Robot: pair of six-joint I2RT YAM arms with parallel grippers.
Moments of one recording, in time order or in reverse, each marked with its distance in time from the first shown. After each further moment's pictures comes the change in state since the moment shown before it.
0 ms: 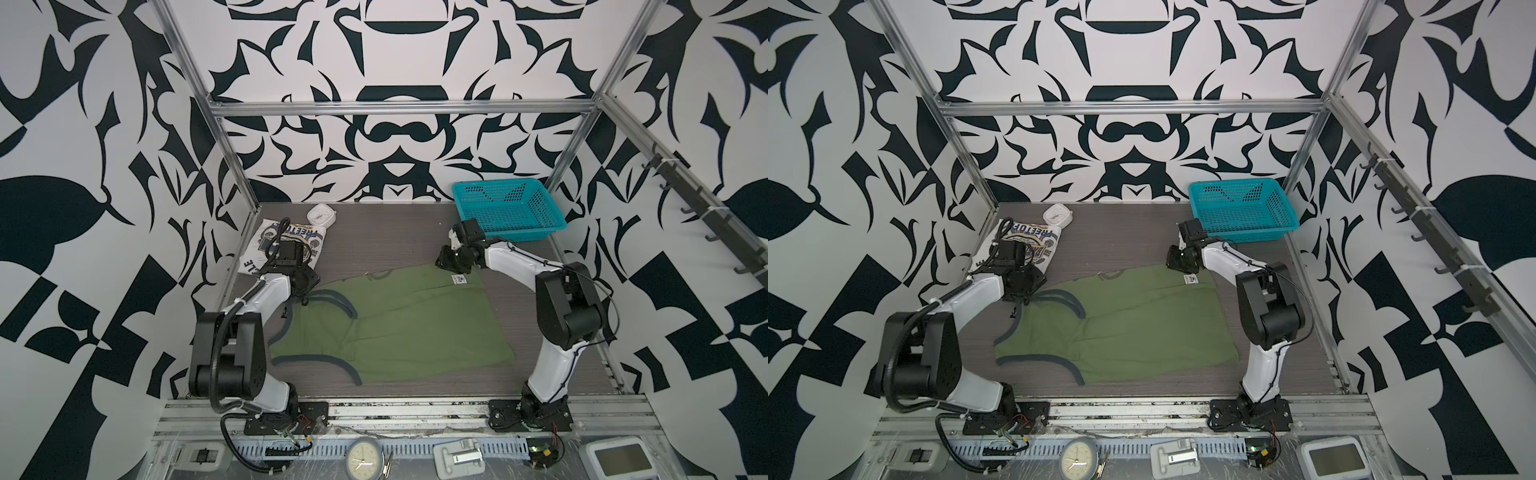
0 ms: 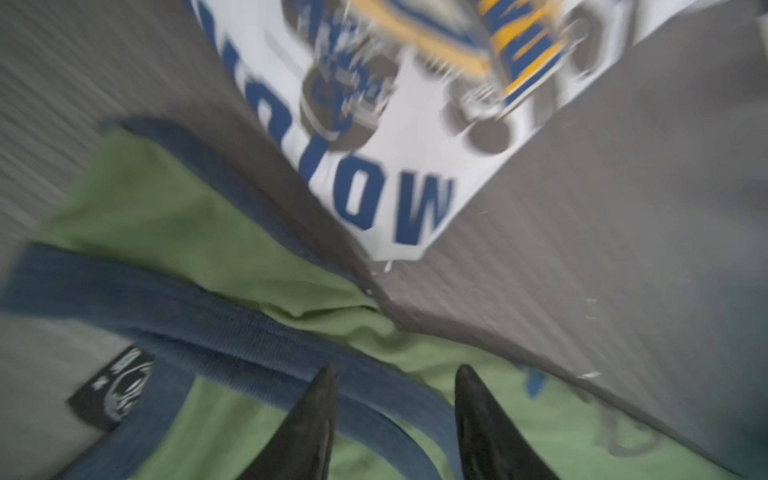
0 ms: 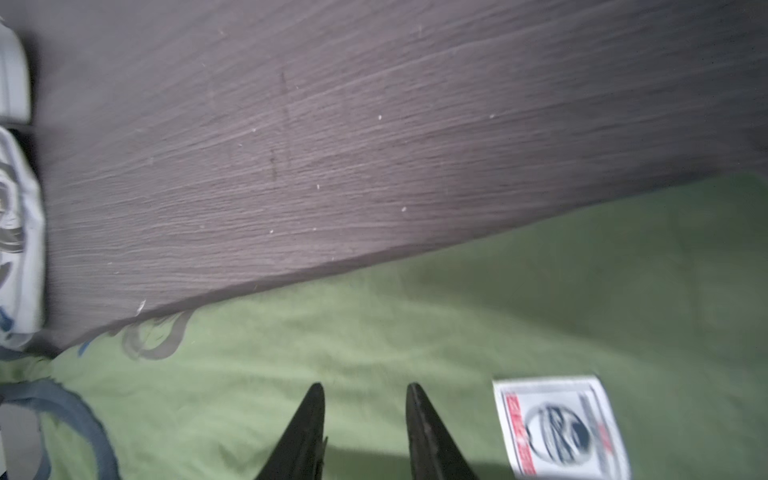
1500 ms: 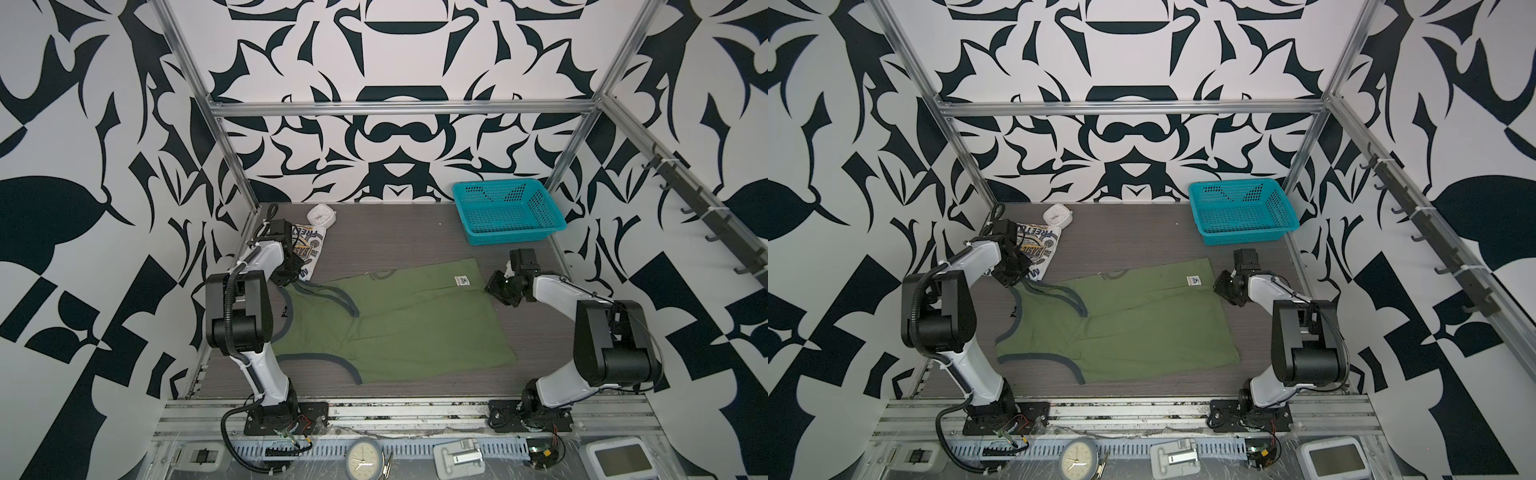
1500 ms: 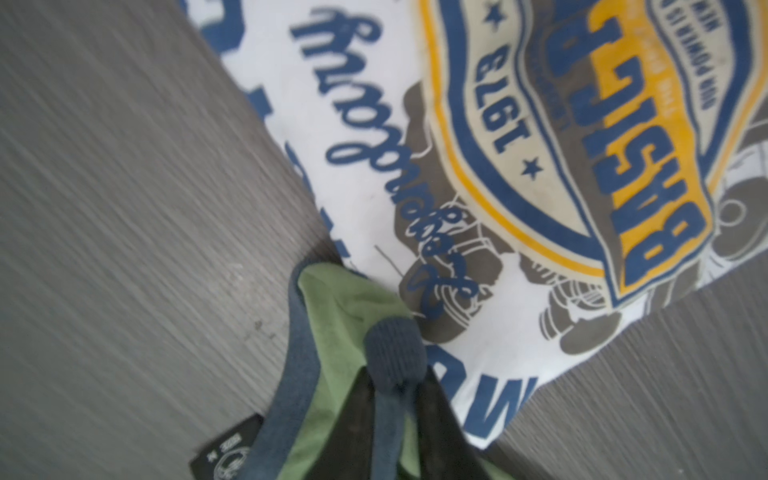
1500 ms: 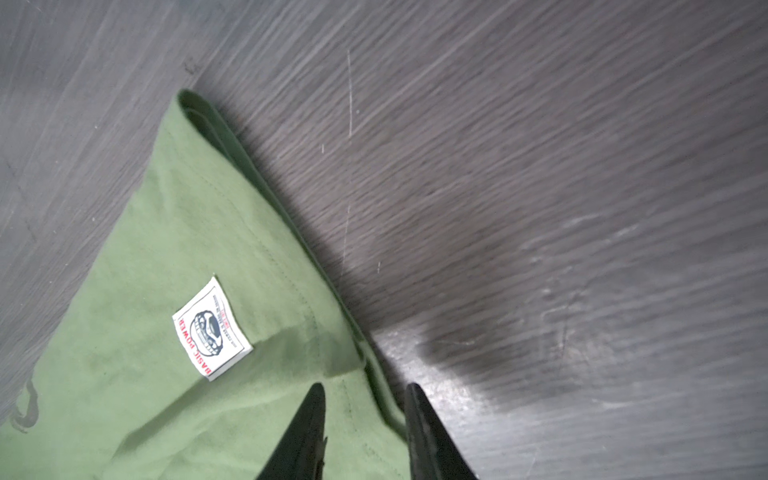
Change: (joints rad) left arm 0.114 0.259 0.373 -0.287 -0.124 0.034; right arm -0.332 -0.359 -0.486 0.074 0.017 0.071
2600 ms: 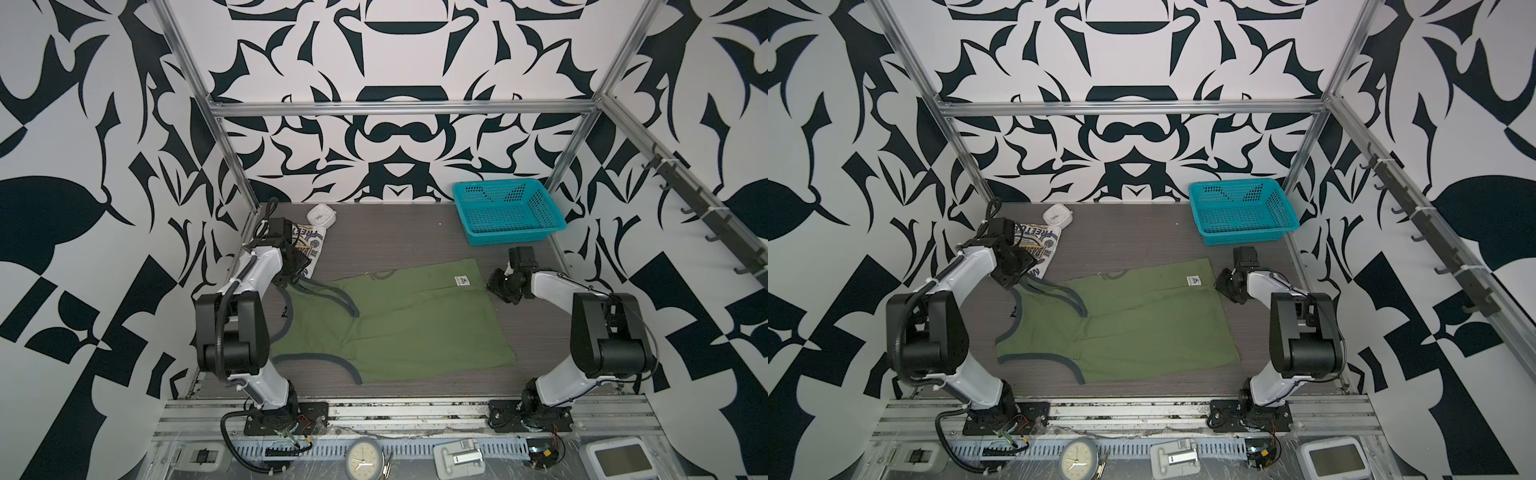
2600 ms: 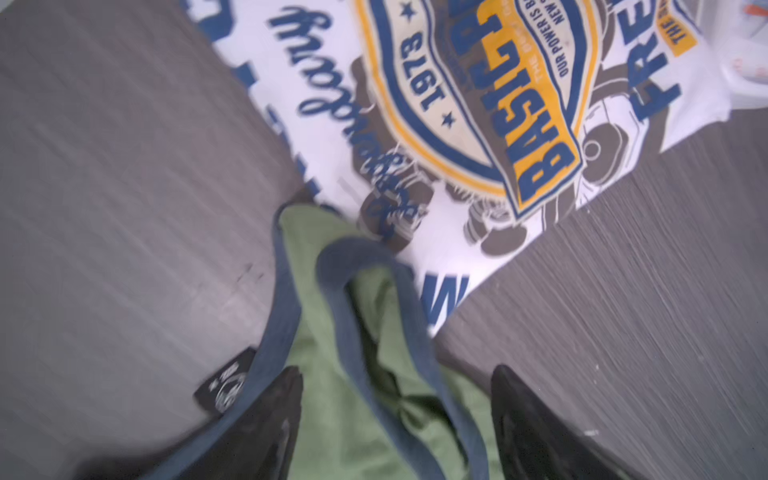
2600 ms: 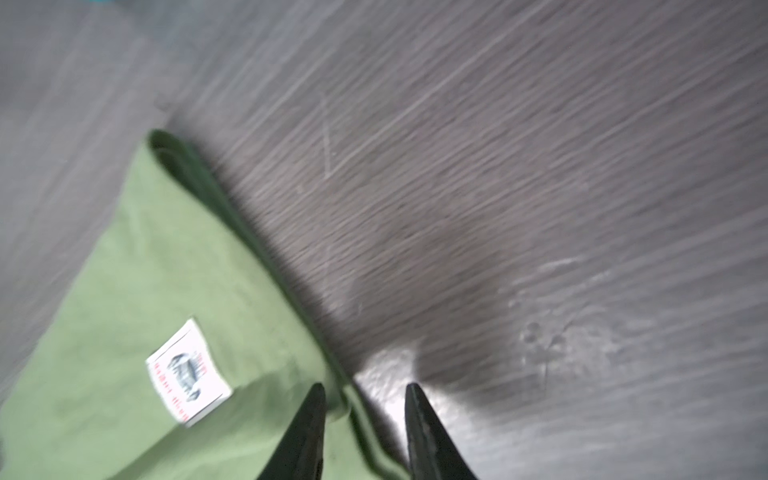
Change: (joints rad) left arm -0.042 -0.098 0.008 -0.012 0.060 0.010; right arm -0.004 0.041 0.031 0.012 0.038 0.004
